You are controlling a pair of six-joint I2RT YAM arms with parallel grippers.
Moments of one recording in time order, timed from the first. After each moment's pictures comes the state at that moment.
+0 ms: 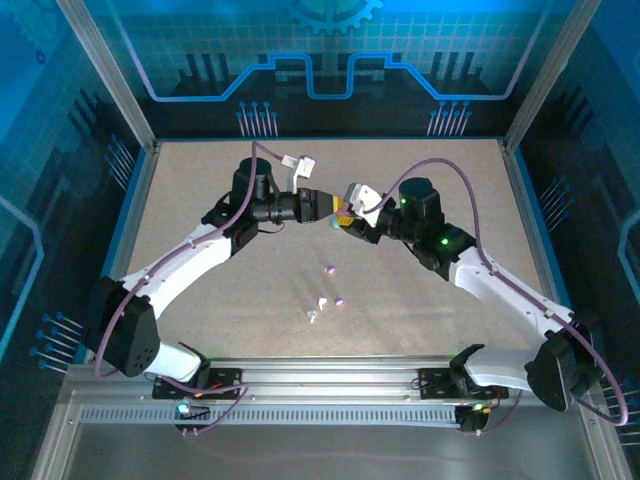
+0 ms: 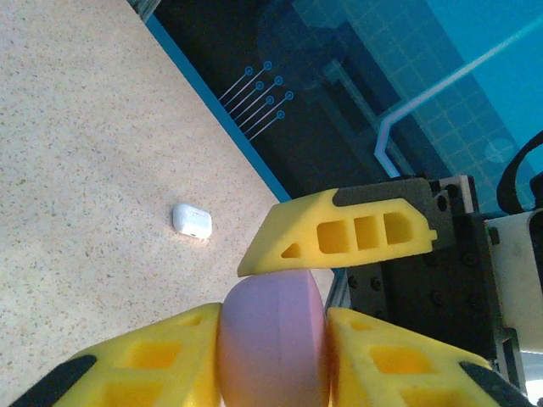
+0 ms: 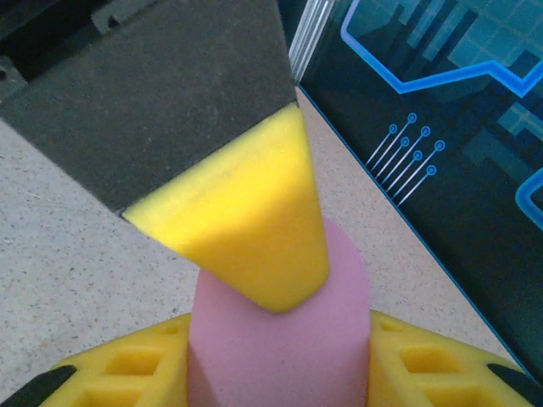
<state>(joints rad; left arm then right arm) -0.46 1.45 1.10 0.05 0.75 -0.64 0.55 1.24 0.98 -0.10 -0.35 -0.51</state>
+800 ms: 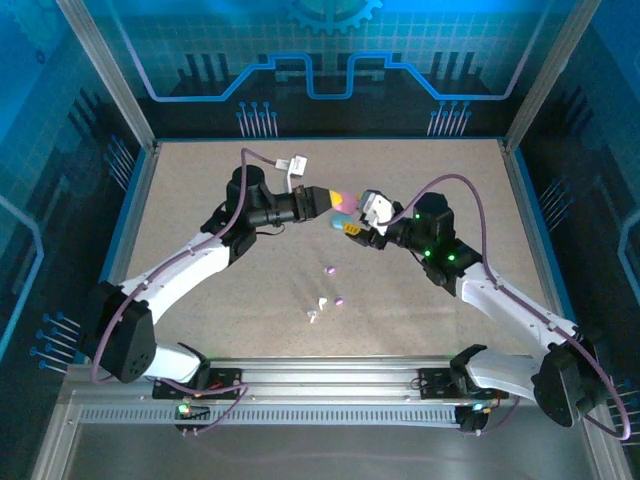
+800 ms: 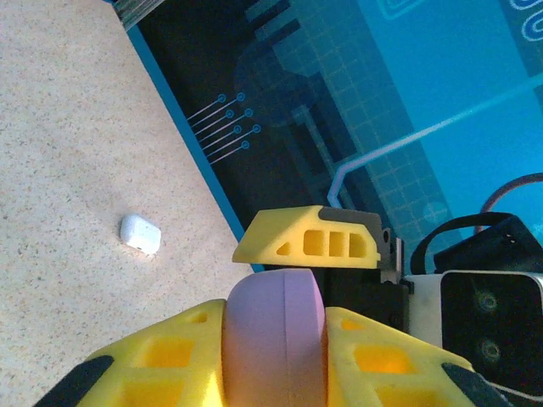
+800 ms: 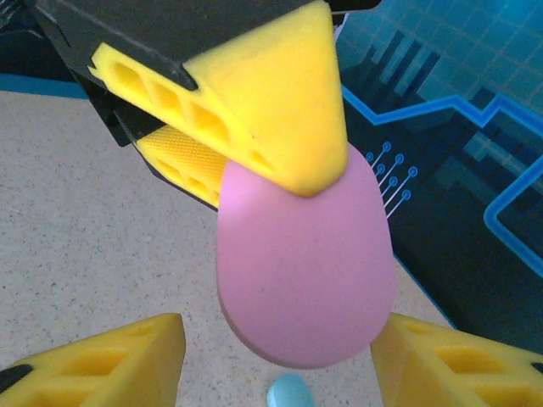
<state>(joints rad) -0.46 1.41 1.01 0.27 0.73 -0.94 0.50 1.15 0.80 0.14 -0.42 -0.48</state>
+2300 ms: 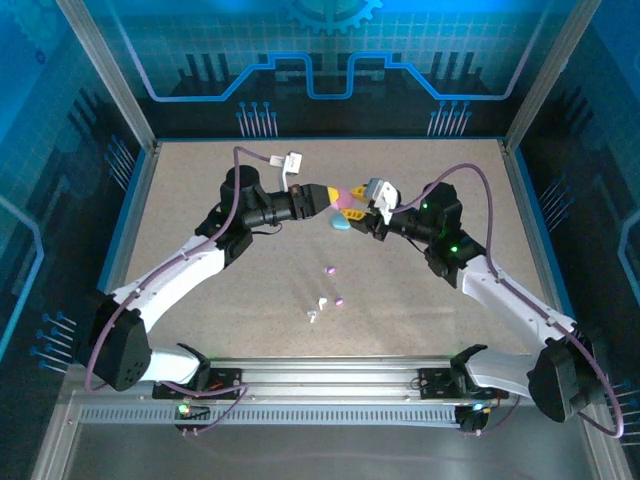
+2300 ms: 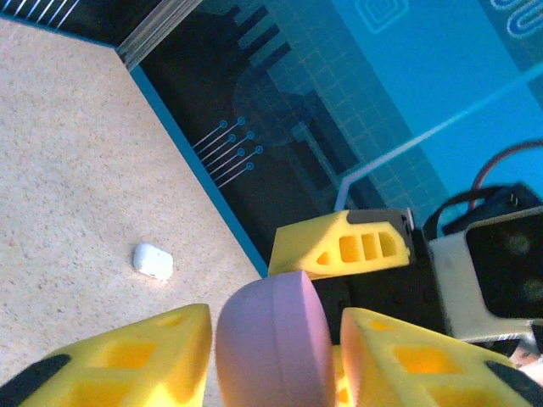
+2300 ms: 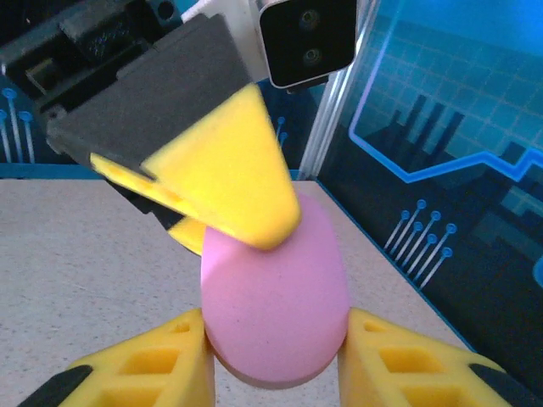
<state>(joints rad) -0.46 1.36 1.00 0.25 0.69 -0.80 0.44 1.19 0.89 0.17 -0.64 -0.34</state>
